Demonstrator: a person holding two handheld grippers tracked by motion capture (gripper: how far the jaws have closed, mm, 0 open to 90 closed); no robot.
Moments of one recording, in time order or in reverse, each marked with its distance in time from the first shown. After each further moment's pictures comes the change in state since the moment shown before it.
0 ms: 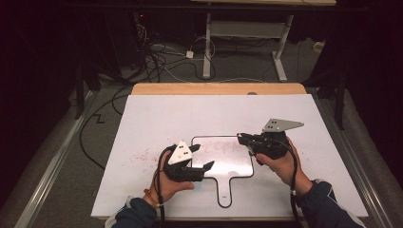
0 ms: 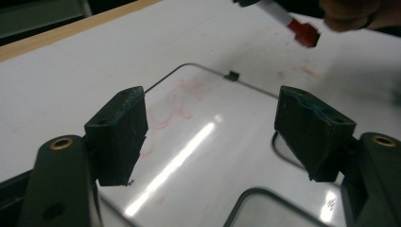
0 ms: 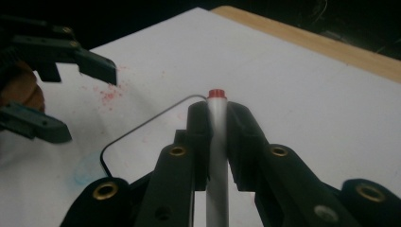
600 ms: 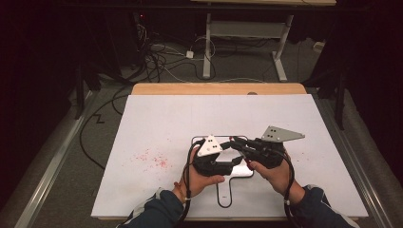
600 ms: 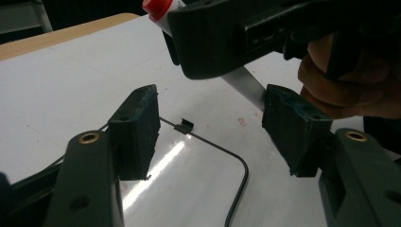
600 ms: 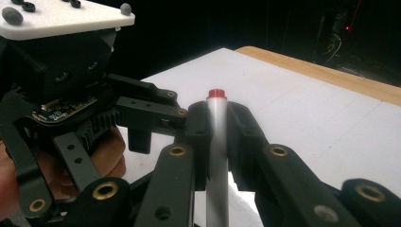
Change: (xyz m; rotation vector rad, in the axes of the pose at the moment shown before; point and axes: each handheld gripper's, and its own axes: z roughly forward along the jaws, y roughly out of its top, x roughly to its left) left arm -0.023 0.031 0.054 -0.065 -0.114 -0.042; right arm 0.031 -0.004 -0.001 -0.160 0.066 0.009
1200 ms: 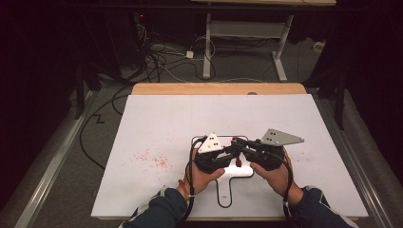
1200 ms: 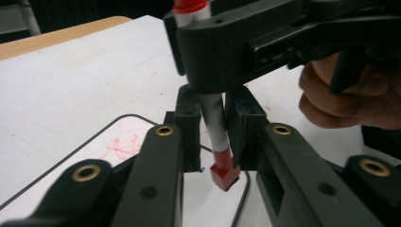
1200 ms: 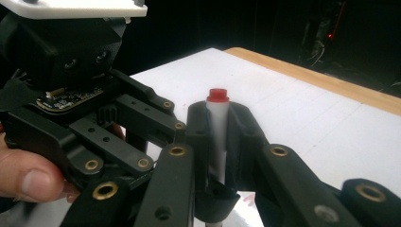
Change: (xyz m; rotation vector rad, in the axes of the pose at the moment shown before) left arm 0.008 -0.001 0.009 -0.011 -0.027 0.007; right arm 0.002 -0.006 0.000 -0.008 -0.056 -0.043
